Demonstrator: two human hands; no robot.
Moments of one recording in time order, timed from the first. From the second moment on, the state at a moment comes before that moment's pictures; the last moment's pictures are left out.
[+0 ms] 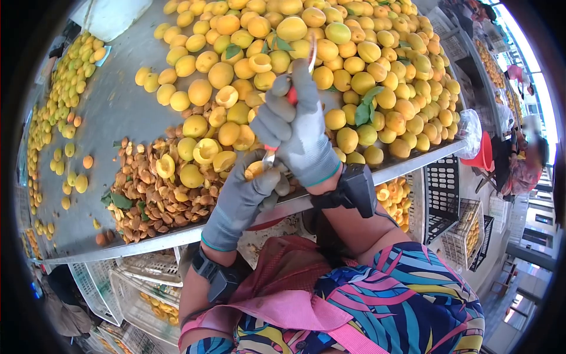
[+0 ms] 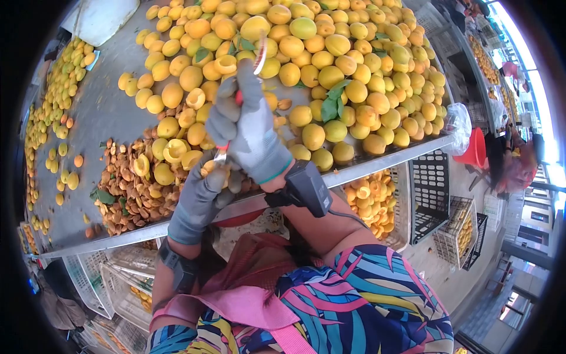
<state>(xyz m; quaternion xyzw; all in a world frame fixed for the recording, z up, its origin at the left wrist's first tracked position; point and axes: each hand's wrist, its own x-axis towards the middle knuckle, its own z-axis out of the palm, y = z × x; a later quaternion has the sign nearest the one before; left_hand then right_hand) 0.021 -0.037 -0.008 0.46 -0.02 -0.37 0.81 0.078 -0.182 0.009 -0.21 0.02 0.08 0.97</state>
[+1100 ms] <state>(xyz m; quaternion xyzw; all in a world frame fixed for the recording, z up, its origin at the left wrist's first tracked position) 0.066 0.037 -0.043 0.99 0.01 0.08 0.09 0.002 -0.265 0.069 -0.68 0.16 0.03 0.71</state>
